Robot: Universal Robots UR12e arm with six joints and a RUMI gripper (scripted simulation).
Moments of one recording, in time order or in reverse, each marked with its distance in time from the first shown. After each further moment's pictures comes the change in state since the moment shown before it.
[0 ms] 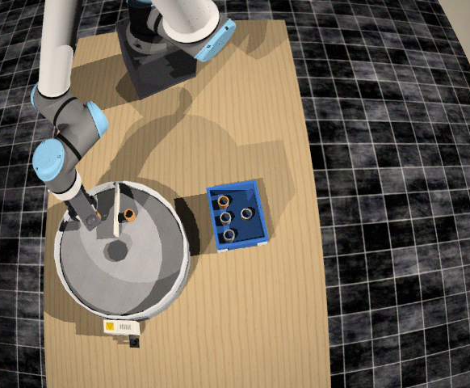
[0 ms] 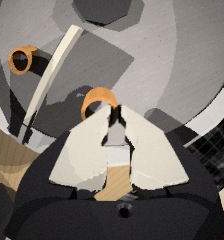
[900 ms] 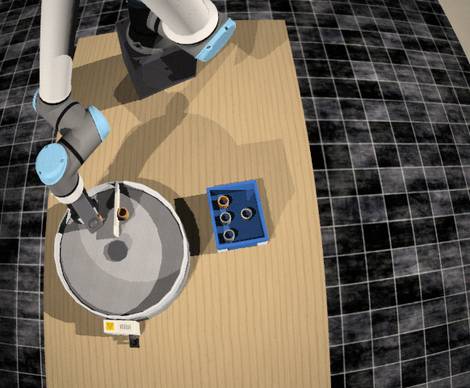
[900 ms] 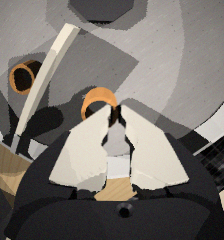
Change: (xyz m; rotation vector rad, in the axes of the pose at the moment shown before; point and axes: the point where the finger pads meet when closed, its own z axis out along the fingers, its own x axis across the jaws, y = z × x) arm 0.000 0.000 0.022 0.000 0.000 0.000
